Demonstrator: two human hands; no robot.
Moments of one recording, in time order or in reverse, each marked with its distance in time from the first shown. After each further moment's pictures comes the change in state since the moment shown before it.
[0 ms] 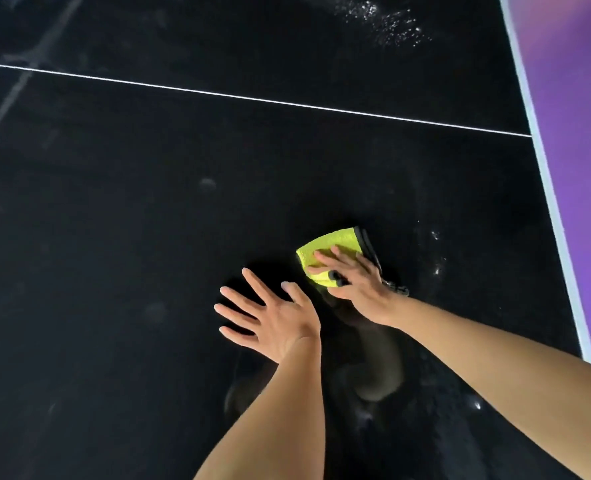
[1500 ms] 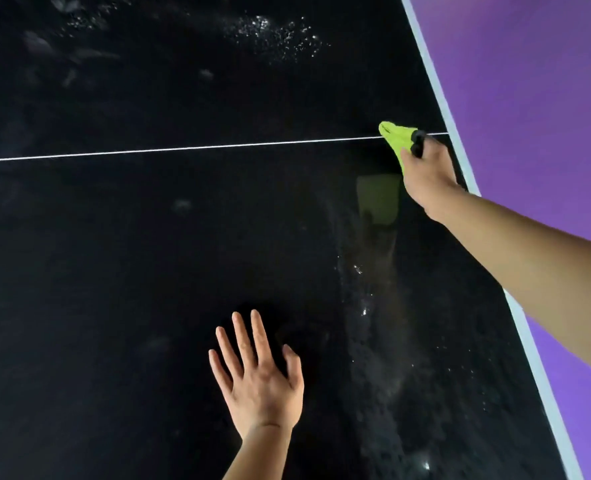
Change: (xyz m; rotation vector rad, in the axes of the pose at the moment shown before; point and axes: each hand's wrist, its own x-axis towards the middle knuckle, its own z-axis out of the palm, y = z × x) left_hand -0.035 0.028 0.059 0.344 0.116 0.700; right_hand 0.047 0.109 -0.271 0.341 0.852 0.368
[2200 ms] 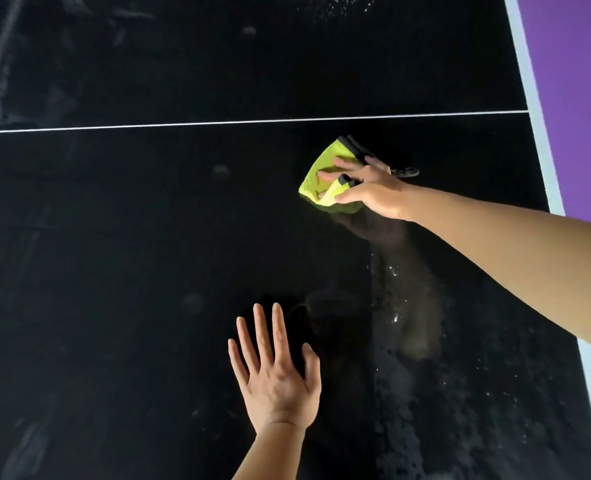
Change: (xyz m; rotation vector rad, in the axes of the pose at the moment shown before) left_hand 0.002 0.005 -0.003 0.045 -0.033 -0.021; right_hand 0.015 0.012 0.104 -0.258 -0.857 -0.242
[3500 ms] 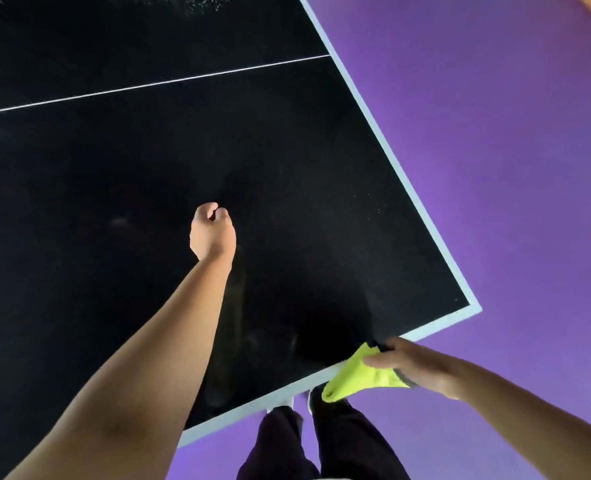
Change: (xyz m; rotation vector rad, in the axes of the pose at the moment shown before) left_hand -0.045 -0.040 -0.100 -0.935 -0.224 -0.103; right_hand -0.518 -0.026 0.309 0.687 -0.068 0.625
